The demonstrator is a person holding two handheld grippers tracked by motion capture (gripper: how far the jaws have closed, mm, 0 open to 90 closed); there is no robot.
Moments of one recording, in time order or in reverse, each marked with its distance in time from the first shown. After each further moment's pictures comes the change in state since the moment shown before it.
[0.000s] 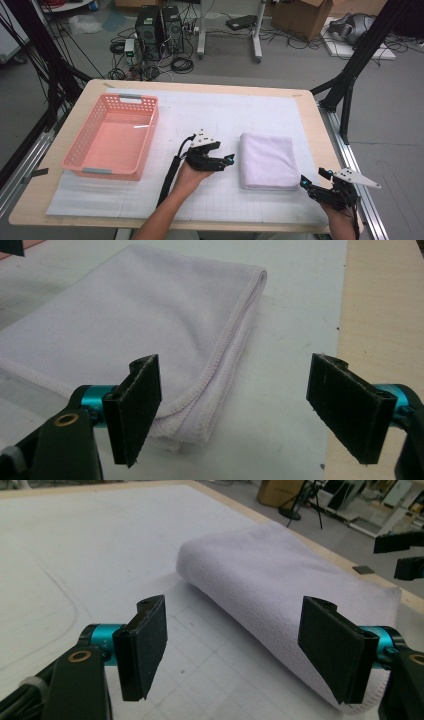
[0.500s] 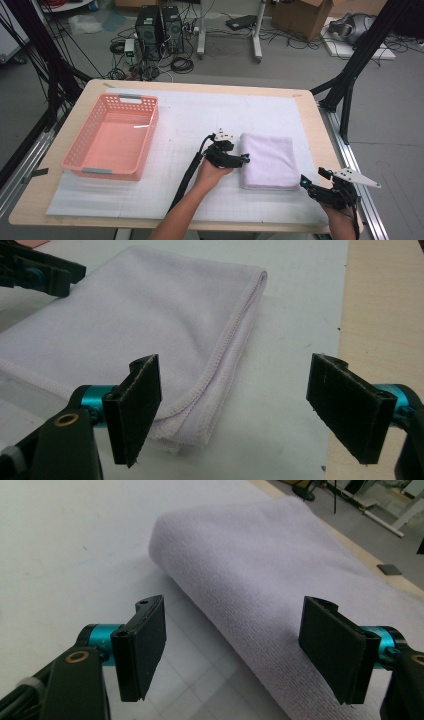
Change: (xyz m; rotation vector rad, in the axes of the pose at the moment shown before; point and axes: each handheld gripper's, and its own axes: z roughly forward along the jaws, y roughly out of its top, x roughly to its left) left arm -0.008 -0.002 0.056 0.115 0.026 -0.101; right arm -0.001 0.000 0.001 0.001 0.003 0.005
